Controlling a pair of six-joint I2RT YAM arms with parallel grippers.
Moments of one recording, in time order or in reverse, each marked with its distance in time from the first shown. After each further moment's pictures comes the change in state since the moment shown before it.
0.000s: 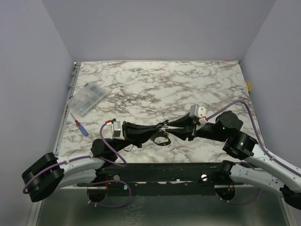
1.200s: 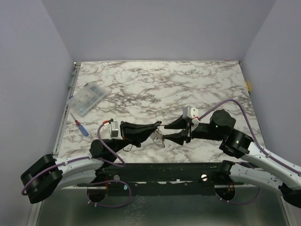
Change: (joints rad) left arm 0.000 -0.029 -0.011 0.000 -0.012 0.004; right arm -0.007 0.046 -0.002 -0.042 -0.056 0.016
